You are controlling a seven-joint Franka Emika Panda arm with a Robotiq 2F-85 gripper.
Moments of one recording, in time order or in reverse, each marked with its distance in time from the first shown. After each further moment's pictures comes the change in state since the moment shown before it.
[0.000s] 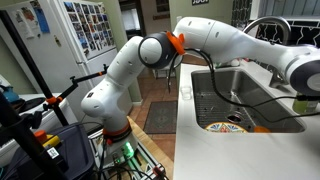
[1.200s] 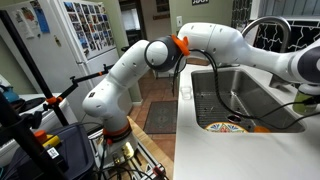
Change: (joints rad) arm 0.072 0.081 -0.120 0.137 -0.291 -0.015 0.029
